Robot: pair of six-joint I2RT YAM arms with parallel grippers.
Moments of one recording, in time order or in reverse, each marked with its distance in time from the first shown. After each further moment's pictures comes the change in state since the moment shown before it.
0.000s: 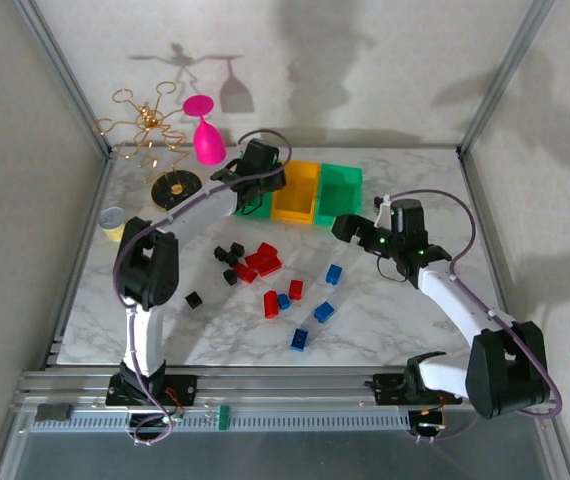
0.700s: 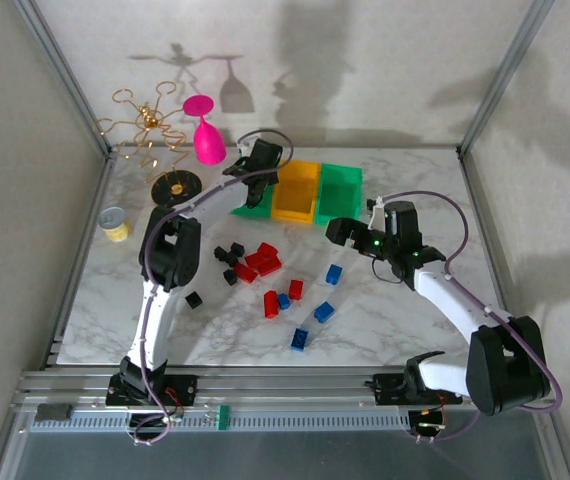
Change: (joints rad) left arm 0.065 0.291 0.246 0.008 -0.182 -0.008; right arm 0.040 0.032 -0.005 0.056 -0.011 0.003
